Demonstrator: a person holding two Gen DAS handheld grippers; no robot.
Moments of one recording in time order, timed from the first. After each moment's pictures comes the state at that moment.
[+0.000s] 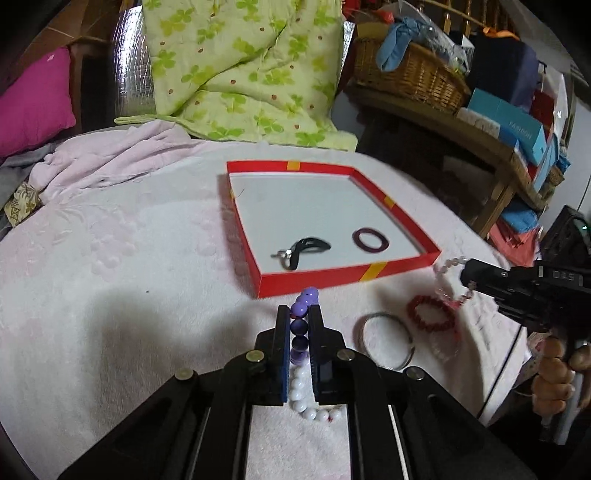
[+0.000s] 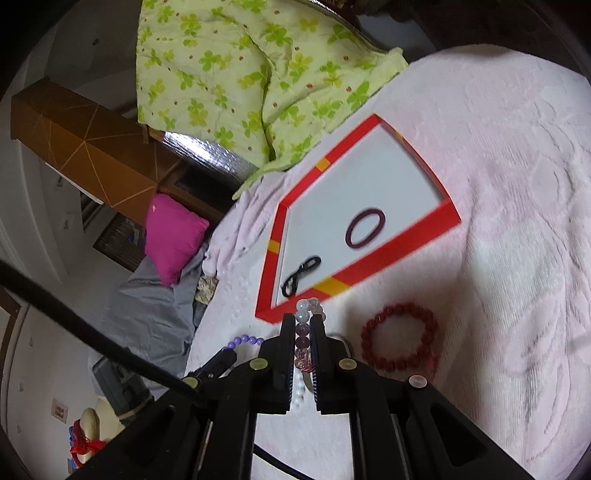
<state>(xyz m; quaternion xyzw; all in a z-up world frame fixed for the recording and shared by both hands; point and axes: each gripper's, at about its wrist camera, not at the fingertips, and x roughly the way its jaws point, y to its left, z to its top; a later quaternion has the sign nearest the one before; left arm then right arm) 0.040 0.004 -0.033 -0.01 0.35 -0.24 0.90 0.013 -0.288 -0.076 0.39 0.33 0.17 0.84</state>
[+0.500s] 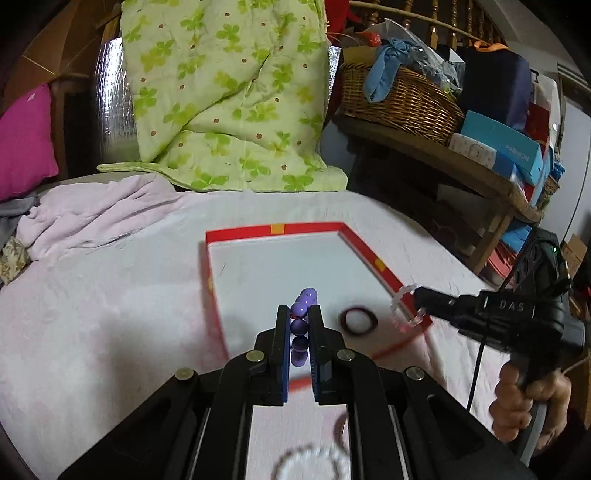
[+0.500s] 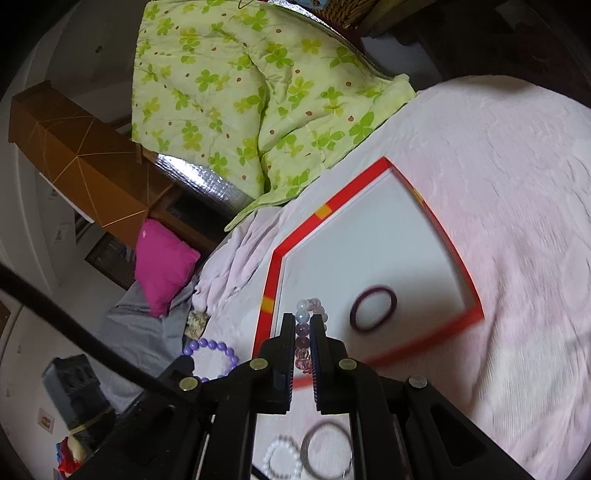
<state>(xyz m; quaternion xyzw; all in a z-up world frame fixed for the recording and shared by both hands) 0.098 -0.037 0.022 0.00 0.30 -0.24 0.92 0.082 -0.298 -0.058 0.38 0.30 0.14 0.86</state>
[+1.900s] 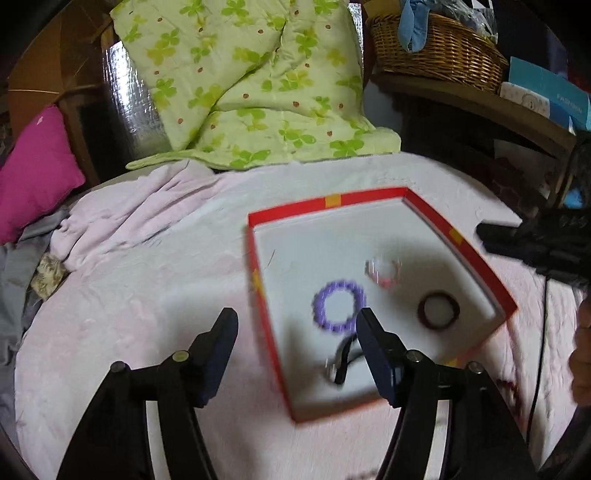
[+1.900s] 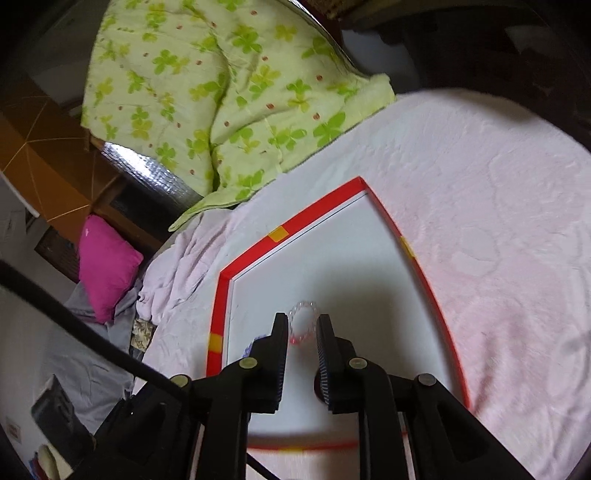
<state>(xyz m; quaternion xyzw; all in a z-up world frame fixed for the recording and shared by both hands) 0.130 -0.053 -0.004 0.10 0.35 -0.13 0.92 0.142 -0.304 -0.036 0.33 0.36 0.05 0.87</state>
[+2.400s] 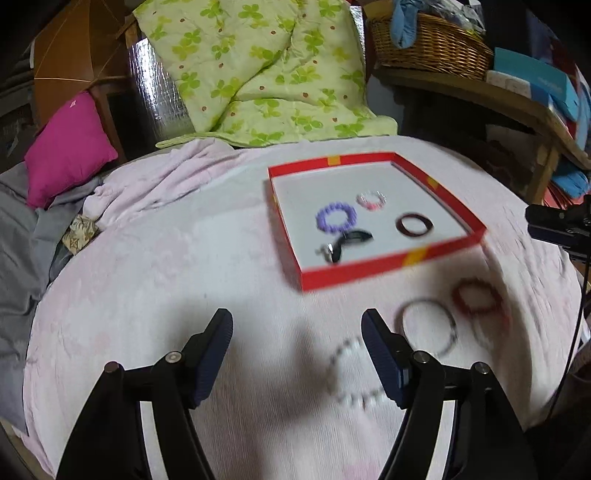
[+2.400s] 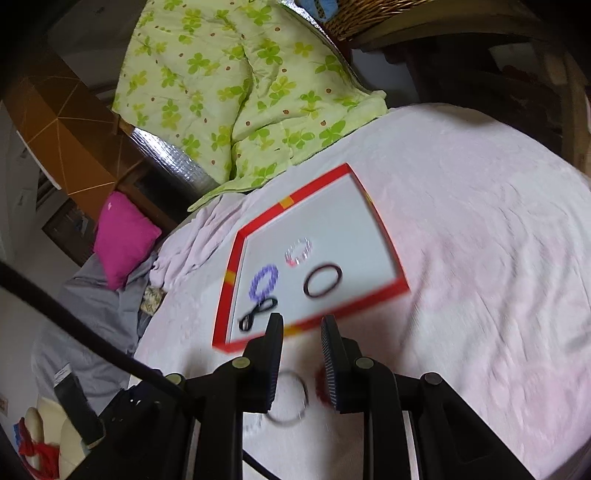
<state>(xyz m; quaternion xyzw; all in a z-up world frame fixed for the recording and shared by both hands) 0.017 -0.017 -0.023 0.10 0.35 -0.11 0.93 0.004 -0.299 -0.027 0.30 0.35 0.06 0.89</state>
